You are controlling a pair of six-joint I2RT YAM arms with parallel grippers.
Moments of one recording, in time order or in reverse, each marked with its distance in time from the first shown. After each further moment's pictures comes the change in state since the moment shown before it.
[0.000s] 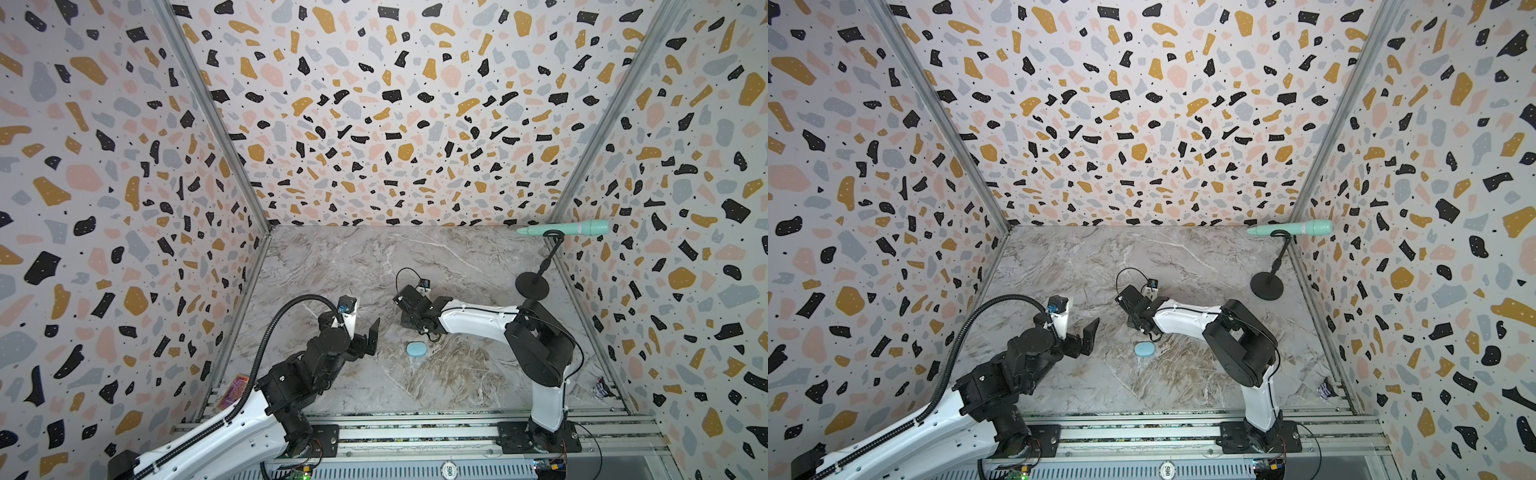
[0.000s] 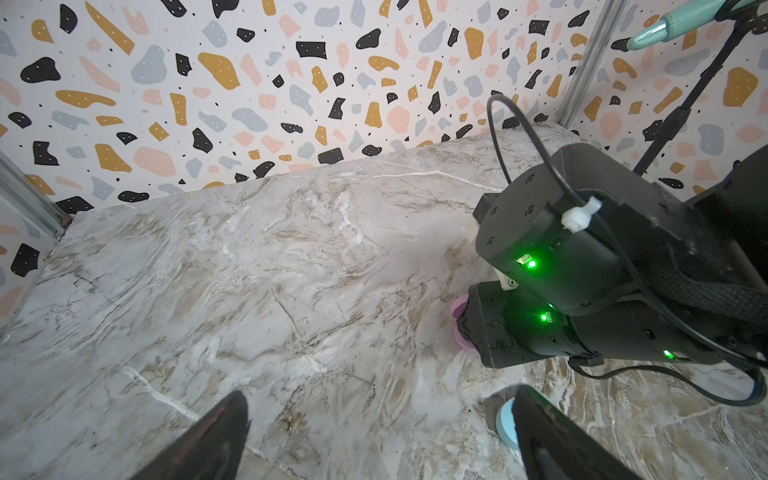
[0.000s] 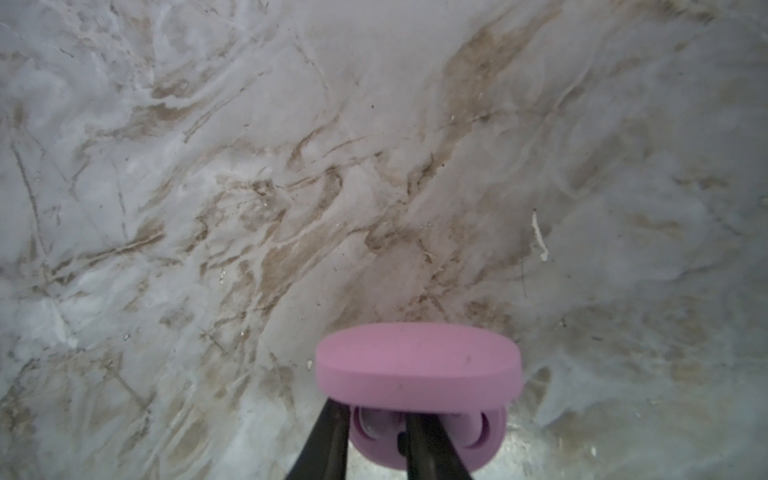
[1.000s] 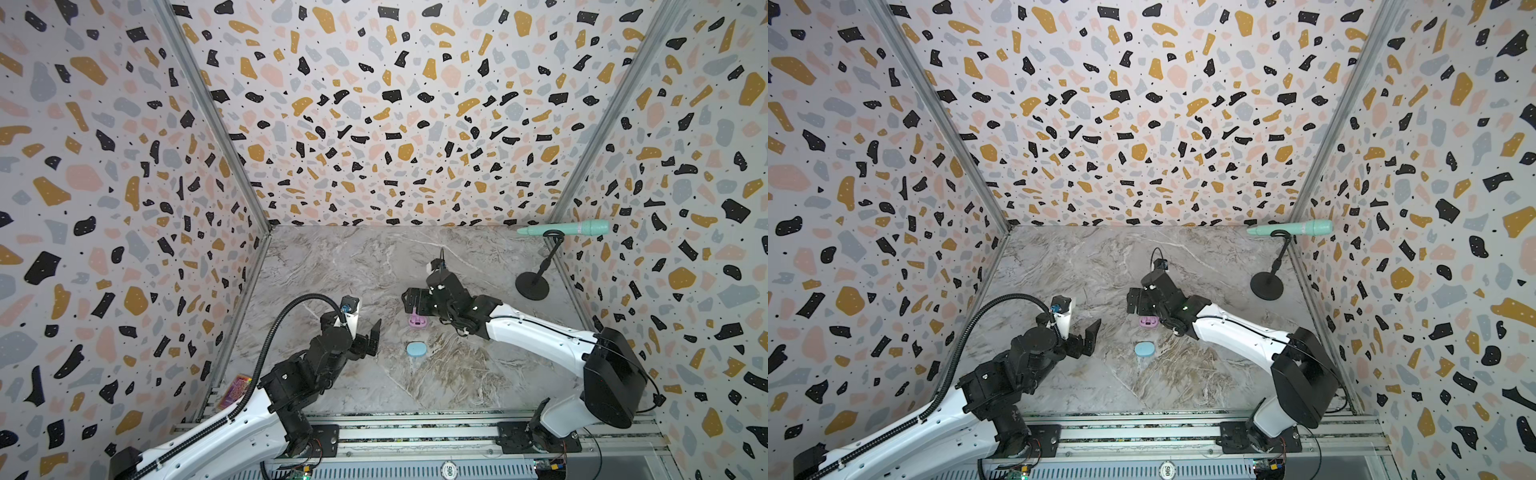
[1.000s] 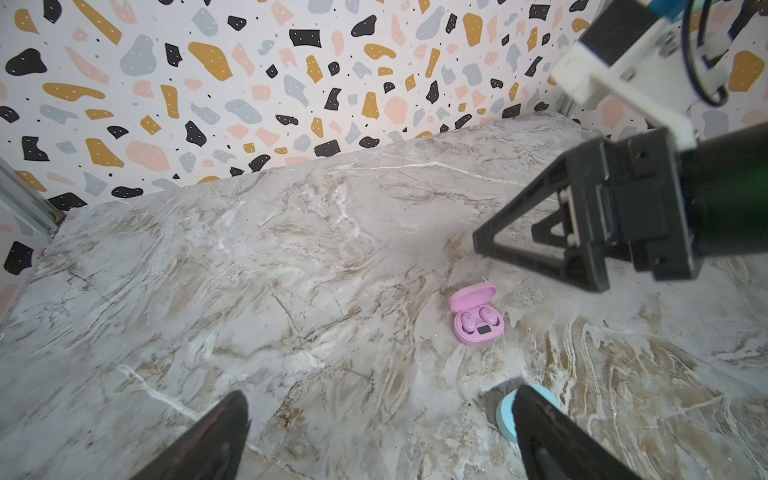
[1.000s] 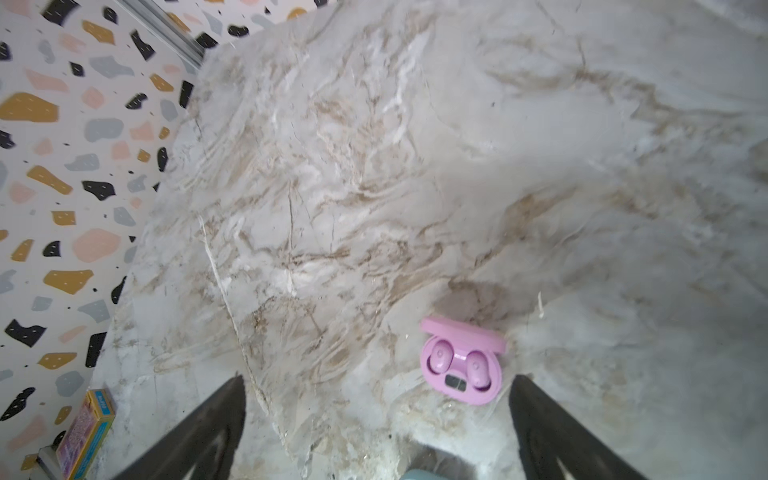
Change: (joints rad) left arm 0.000 0.023 0.000 0.000 0.014 0.000; right arm -0.118 -0.433 -0.200 0.198 -0.211 -0.293
